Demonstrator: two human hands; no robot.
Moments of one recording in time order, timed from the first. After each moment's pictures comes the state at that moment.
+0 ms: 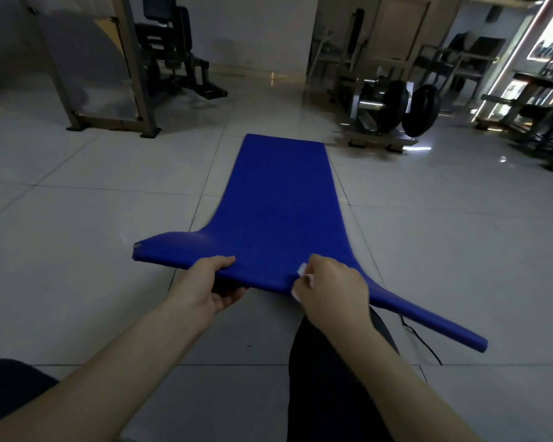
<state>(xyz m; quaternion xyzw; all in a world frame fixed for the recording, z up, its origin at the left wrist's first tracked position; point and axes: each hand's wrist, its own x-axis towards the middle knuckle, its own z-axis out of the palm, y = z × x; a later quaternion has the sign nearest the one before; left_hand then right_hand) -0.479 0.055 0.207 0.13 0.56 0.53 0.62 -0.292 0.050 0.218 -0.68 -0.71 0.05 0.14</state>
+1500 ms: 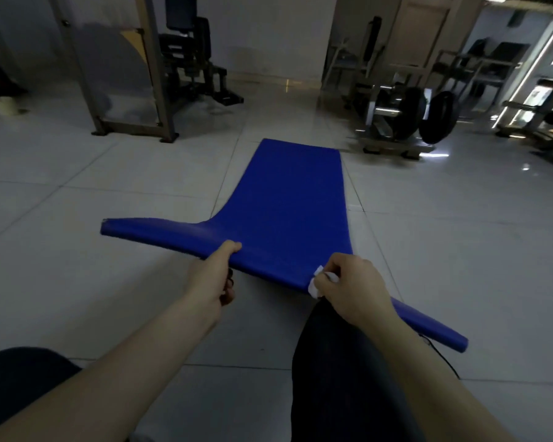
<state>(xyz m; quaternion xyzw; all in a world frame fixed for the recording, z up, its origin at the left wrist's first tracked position) -0.498 0.073 0.194 0.18 0.65 0.51 0.54 -0.276 0.065 0.225 -0.67 -0.70 0.16 0.18</state>
